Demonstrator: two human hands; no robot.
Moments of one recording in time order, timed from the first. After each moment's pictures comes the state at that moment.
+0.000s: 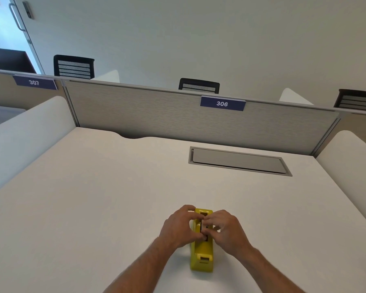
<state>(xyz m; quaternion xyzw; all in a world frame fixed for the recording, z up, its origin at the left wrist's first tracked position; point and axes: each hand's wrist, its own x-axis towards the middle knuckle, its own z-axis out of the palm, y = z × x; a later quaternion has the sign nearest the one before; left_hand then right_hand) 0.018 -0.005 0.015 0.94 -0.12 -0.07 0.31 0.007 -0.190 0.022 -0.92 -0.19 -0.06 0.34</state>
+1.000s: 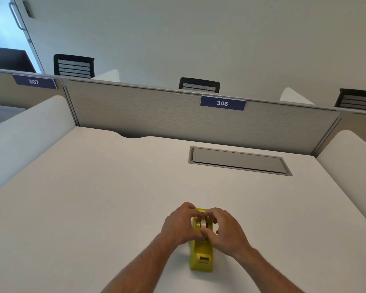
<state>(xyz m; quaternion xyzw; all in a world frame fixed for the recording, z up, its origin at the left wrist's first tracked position) 0.026 -0.010 0.018 0.94 -0.12 -0.09 0.30 0.005 -0.186 0.026 -0.95 -0.15 -0.04 0.29</state>
